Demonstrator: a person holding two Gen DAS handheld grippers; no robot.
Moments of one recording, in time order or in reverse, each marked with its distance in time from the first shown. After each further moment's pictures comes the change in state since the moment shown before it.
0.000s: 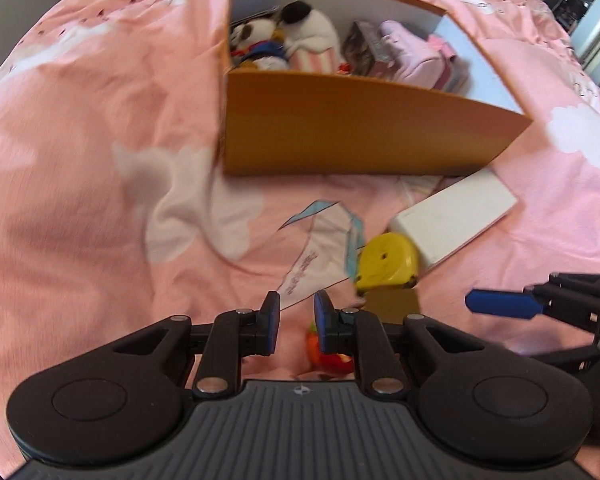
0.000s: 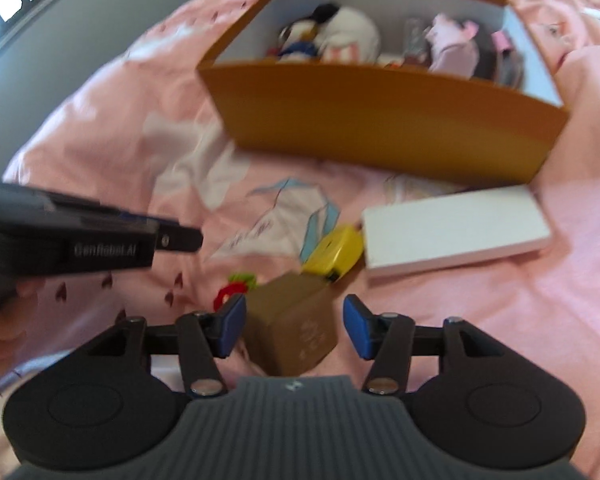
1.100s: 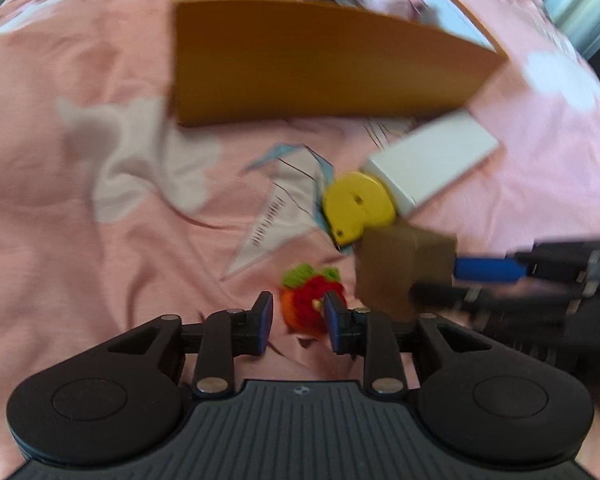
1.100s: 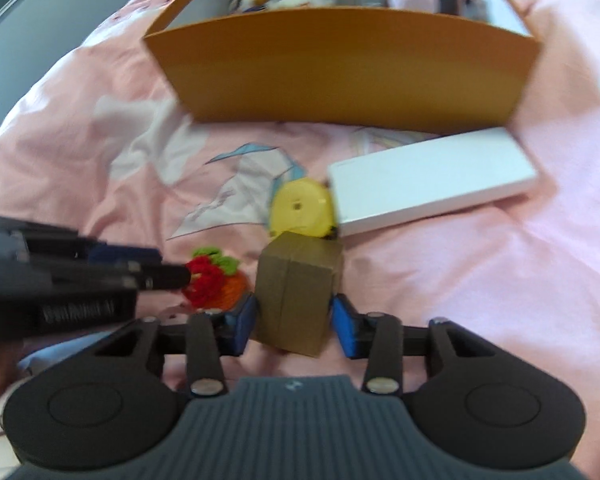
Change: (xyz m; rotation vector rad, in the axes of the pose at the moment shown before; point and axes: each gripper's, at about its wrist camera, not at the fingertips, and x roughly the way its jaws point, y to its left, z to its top) left arm 0.027 -0.020 -0.027 0.118 0.083 -0.076; right arm 0.014 -0.013 -0.008 0.120 0.036 -0.109
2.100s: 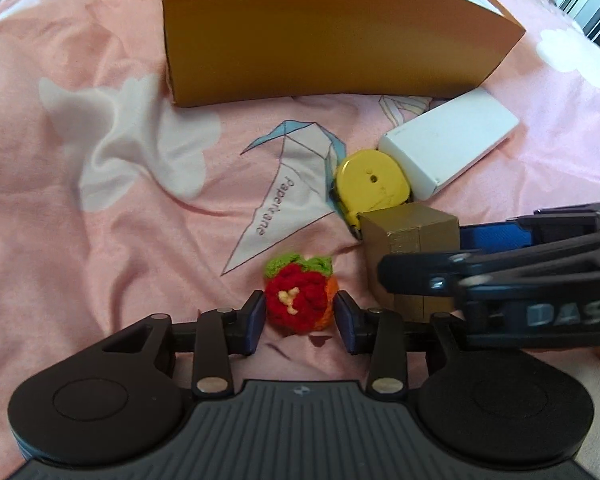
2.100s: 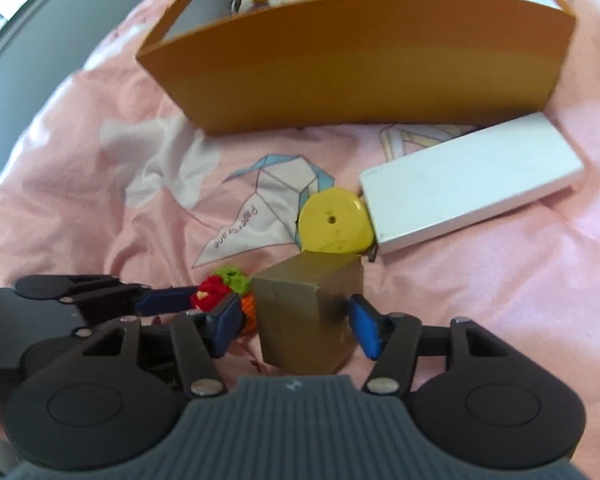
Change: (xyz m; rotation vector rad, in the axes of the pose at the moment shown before) left arm 0.027 0.008 -0.022 -0.003 0.002 0.040; right arm 0.026 0.007 0.019 0.086 0.032 0.128
